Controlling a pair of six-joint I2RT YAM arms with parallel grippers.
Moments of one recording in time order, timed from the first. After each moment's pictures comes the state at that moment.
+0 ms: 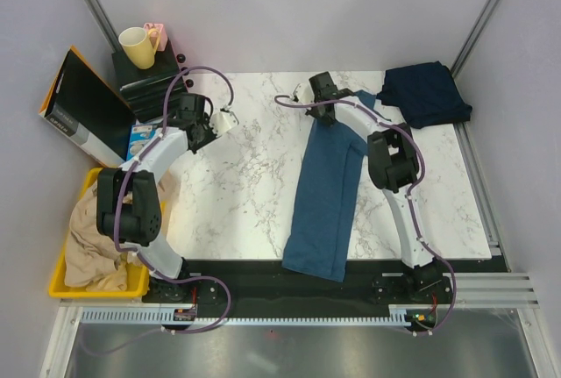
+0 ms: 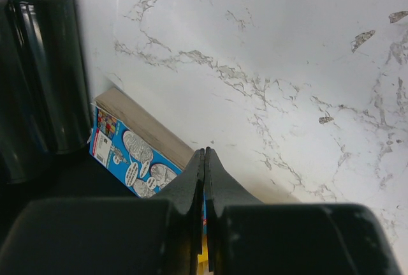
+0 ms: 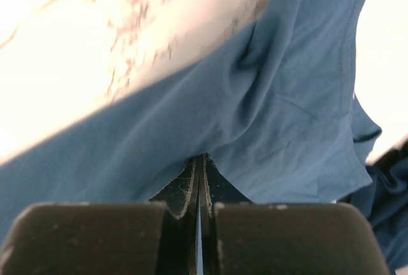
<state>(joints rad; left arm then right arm) -0.14 1.66 1.21 -0.49 -0.10 0.95 0.40 2.44 2.07 -0.60 0.19 -0.66</state>
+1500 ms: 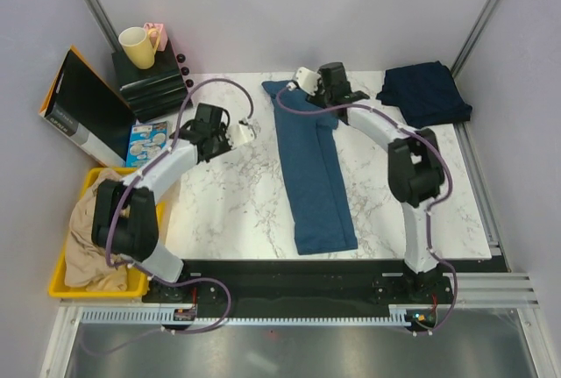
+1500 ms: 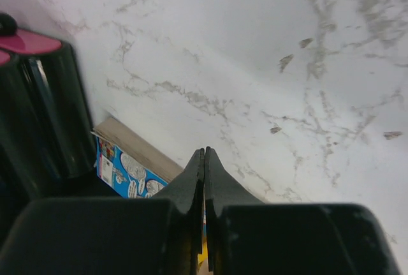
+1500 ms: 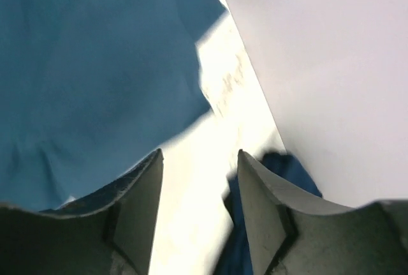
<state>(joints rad) -0.25 1.63 1.15 -0.48 -0.12 0.95 0.43 2.24 1.86 -0.19 0.24 -0.87</state>
